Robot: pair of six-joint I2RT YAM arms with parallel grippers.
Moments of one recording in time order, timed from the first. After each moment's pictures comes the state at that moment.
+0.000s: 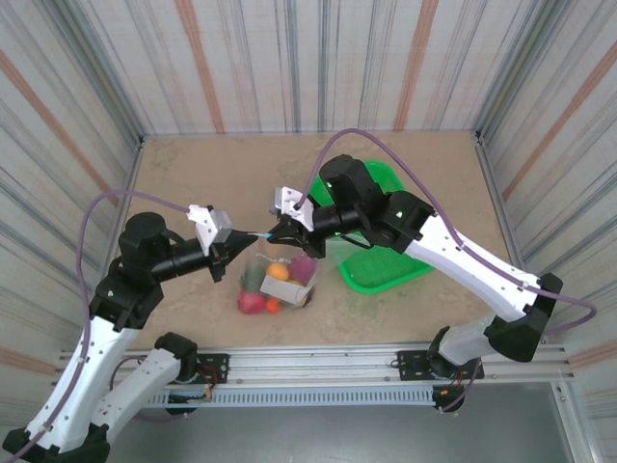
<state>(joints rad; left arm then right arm) -0.42 0.66 0.92 -0.50 0.66 0.16 0.93 1.41 1.54 -0.68 -0.52 -0.34</state>
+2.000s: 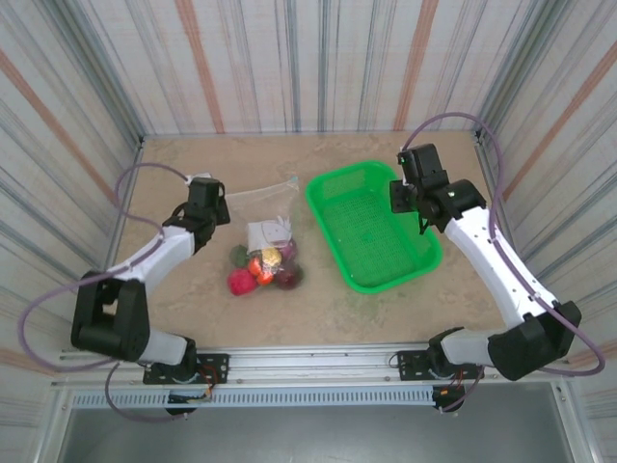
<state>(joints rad) -0.22 1.47 0.90 -0.20 -0.33 -0.33 0.39 1.31 1.32 -0.90 0.29 0.22</state>
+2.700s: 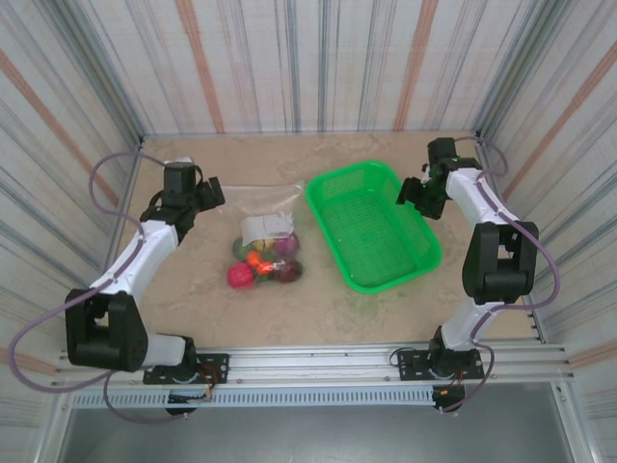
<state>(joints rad) -0.13 1.32 0.94 -0.30 -0.22 -0.30 0.06 1.74 1.38 -0.86 -0.22 0.42</state>
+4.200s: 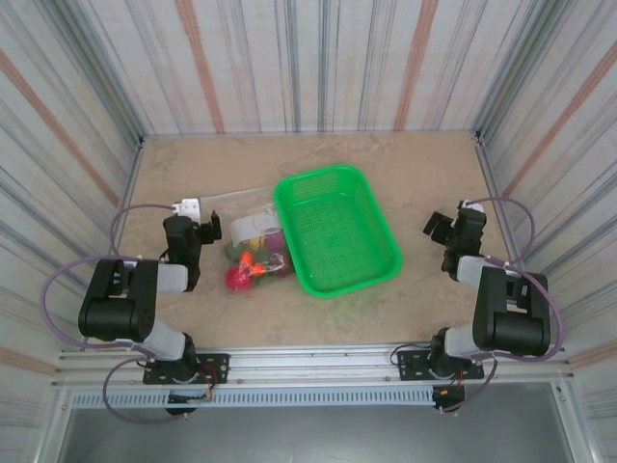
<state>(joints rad) -0.05 1.52 0.38 0.77 -0.17 0.03 -0.18 1.41 0.45 0.40 0.05 0.27</state>
